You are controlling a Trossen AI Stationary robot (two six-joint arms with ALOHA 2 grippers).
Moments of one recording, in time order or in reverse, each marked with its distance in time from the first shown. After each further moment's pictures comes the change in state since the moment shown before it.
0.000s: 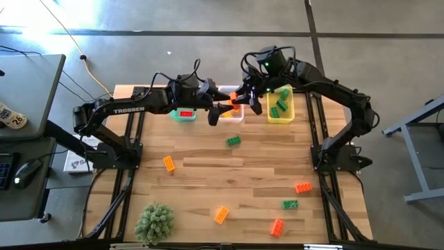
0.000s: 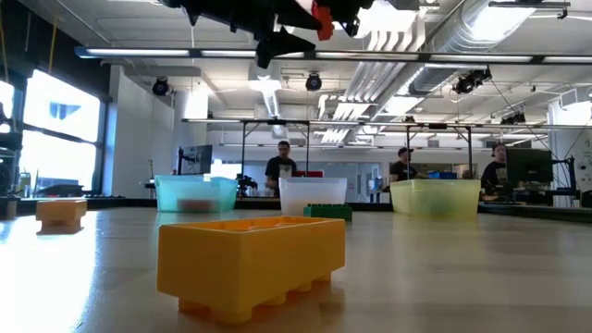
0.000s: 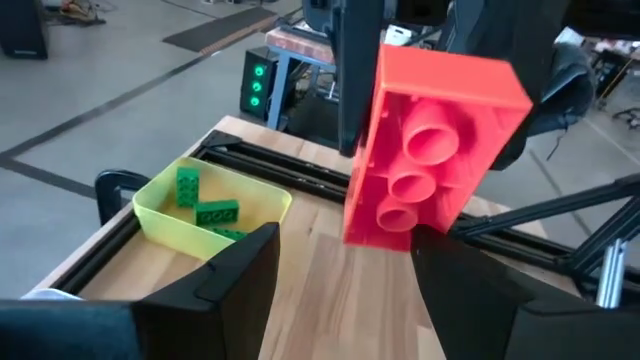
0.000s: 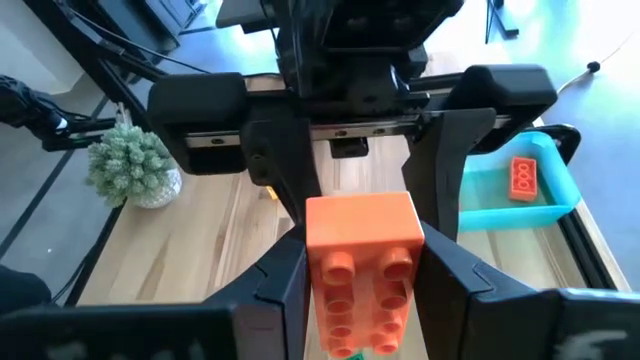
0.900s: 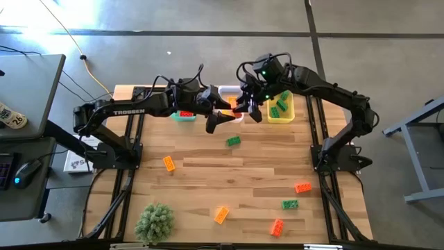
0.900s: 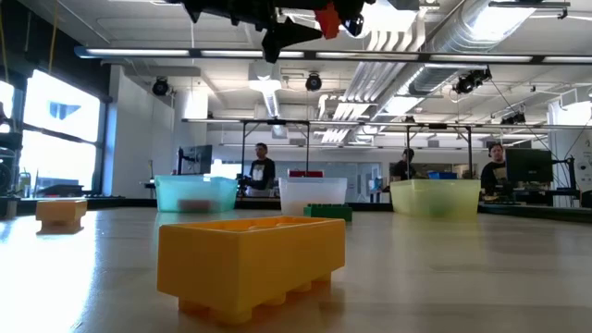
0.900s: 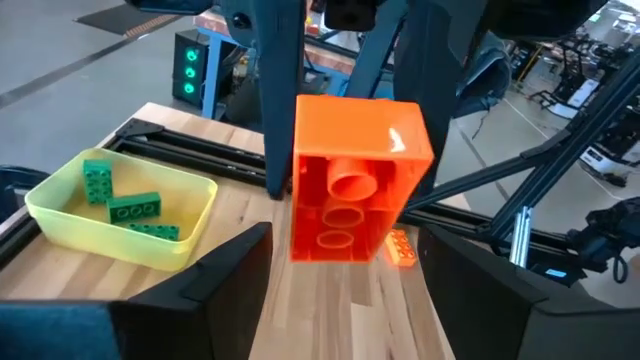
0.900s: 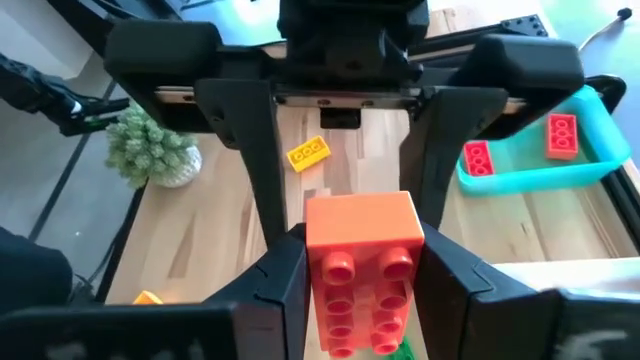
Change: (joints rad) left arm -0.054 0.000 0.000 -0.003 0.126 -0.016; right arm 0.078 -0.002 -0.001 -0.071 0.051 0.074
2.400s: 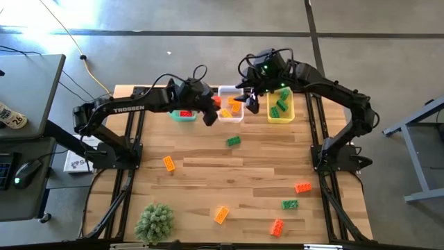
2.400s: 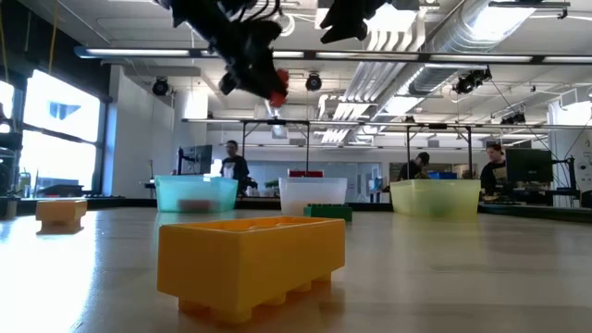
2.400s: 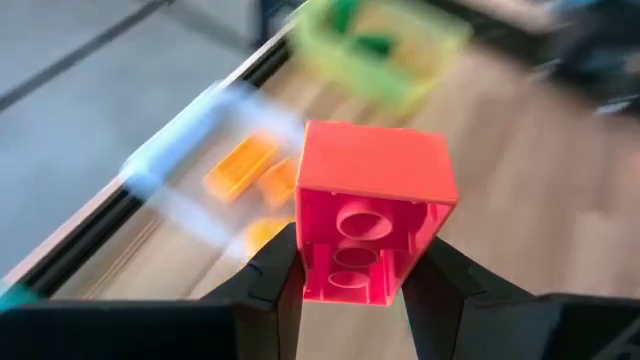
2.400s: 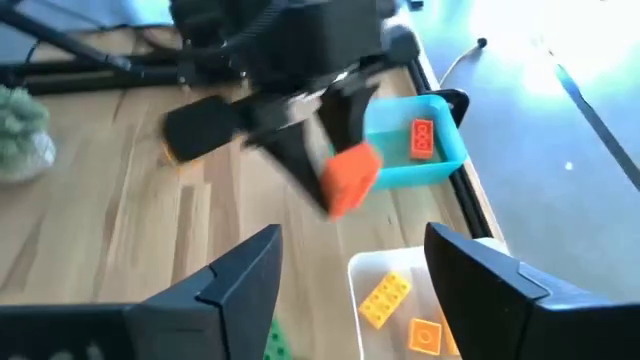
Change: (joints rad) left arm 0.096 0.000 0.000 -0.427 -0.394 0.026; right arm -0.067 0.004 0.000 0.014 0.218 -0.148
